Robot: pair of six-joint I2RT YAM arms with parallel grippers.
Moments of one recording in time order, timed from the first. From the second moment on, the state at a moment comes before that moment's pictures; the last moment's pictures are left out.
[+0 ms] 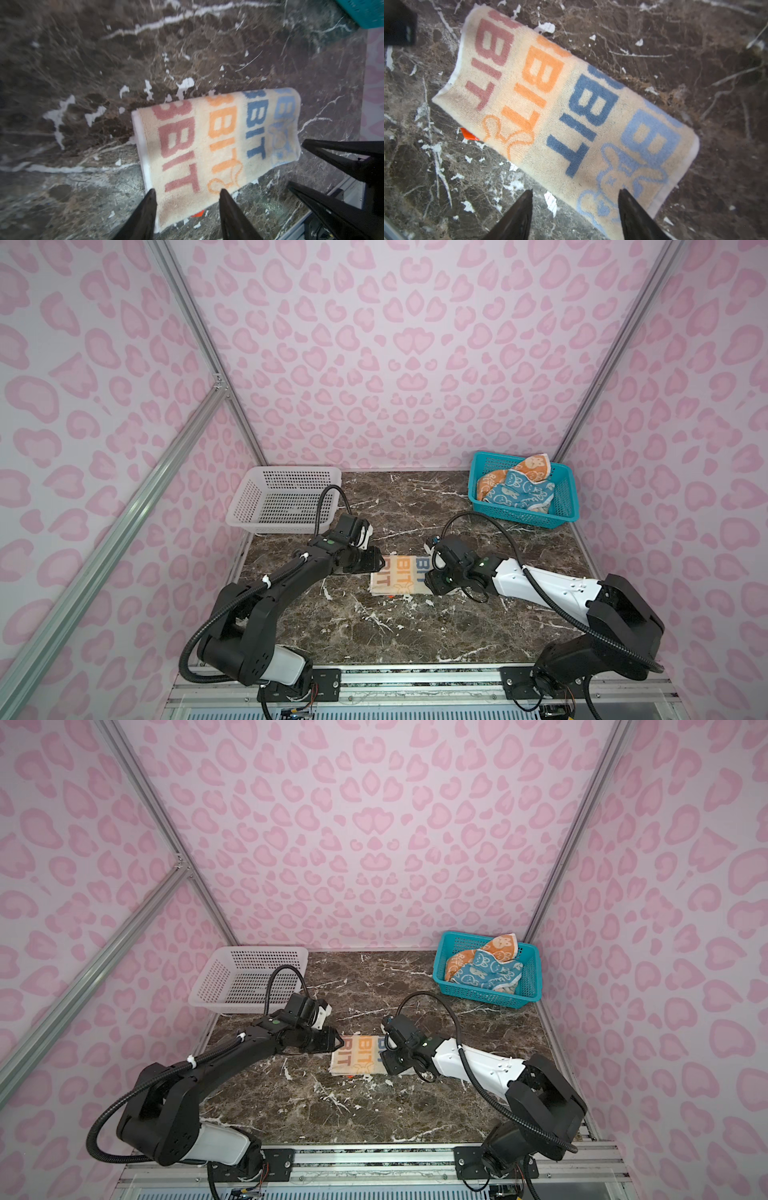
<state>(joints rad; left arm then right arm) -0.43 1.43 0.91 -0.51 0.29 -0.42 0.80 1.50 0.90 -0.44 0.02 0.26</state>
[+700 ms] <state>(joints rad) -0.33 0.87 0.65 -0.45 0.11 -0.56 0.95 1.77 1.11 -0.42 0.03 -0.20</state>
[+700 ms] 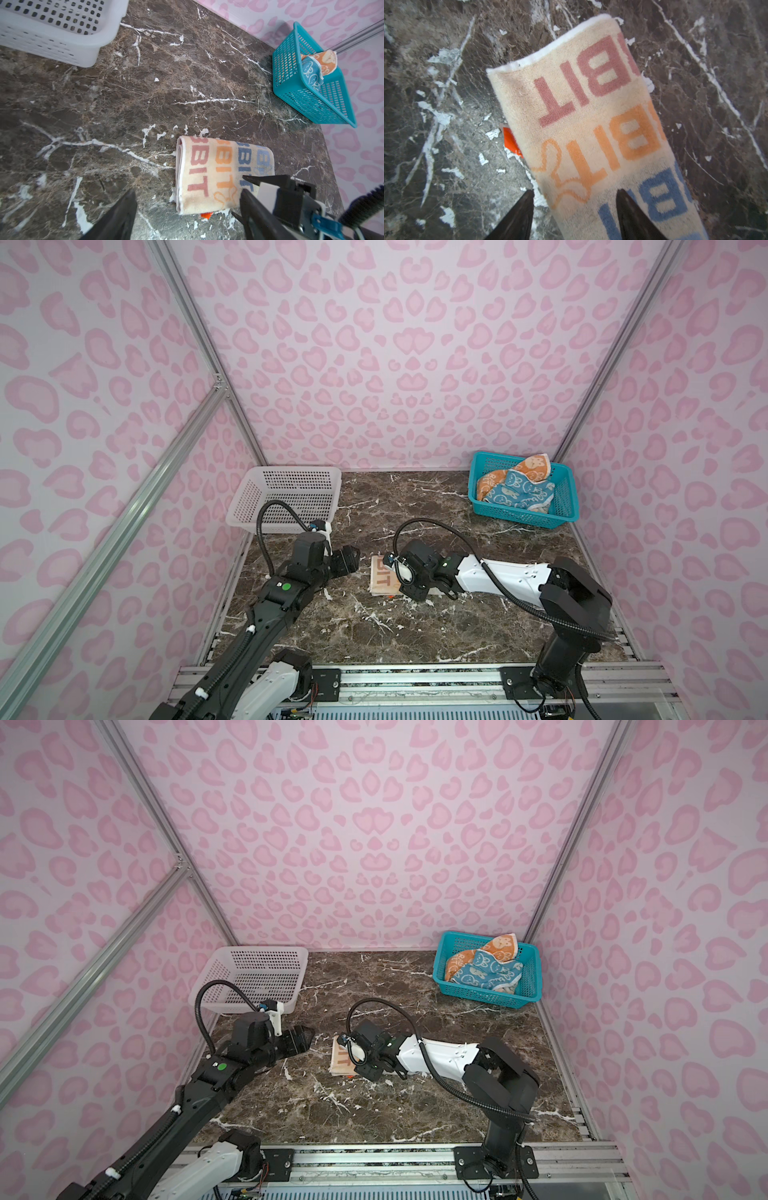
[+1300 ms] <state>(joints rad) -0.31 0.75 0.44 -0.50 0.17 -0.64 0.95 1.93 1.20 -0.43 0.01 -0.24</state>
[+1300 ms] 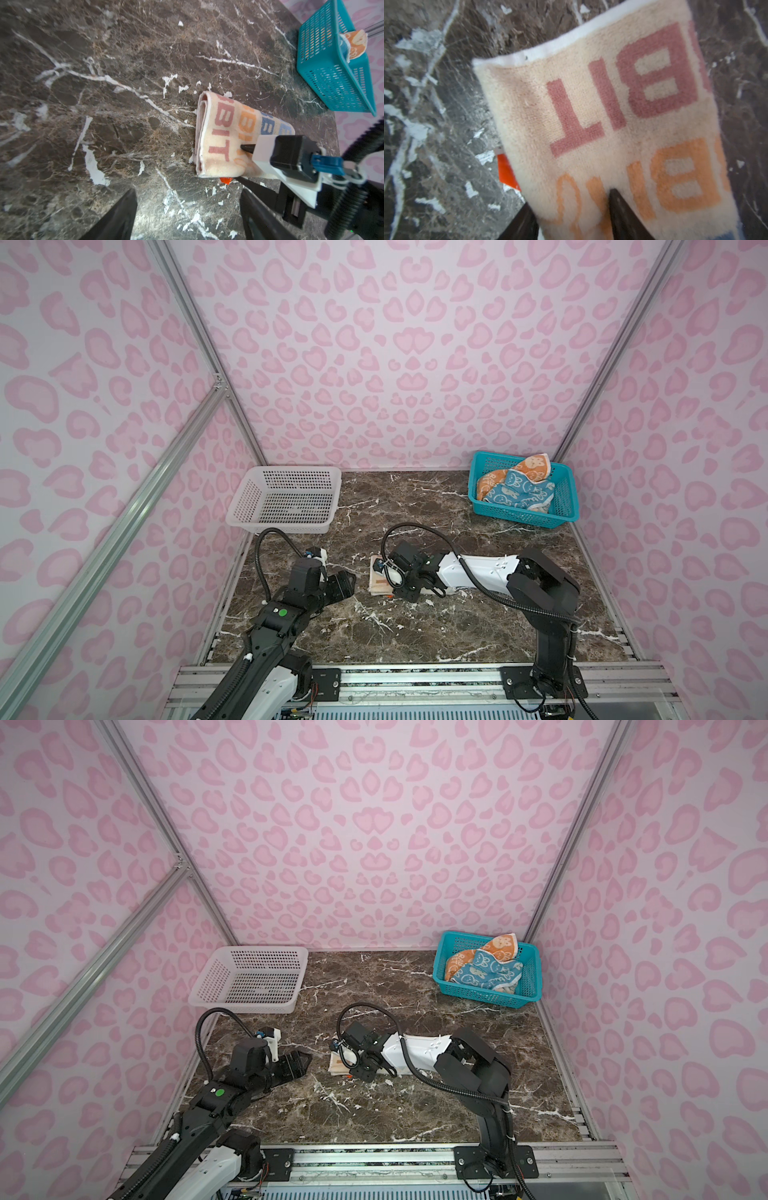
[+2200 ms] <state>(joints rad) -0.31 1.19 0.37 0.01 0.53 -0.87 0.82 1.82 1.01 -0.19 -0.19 -0.12</state>
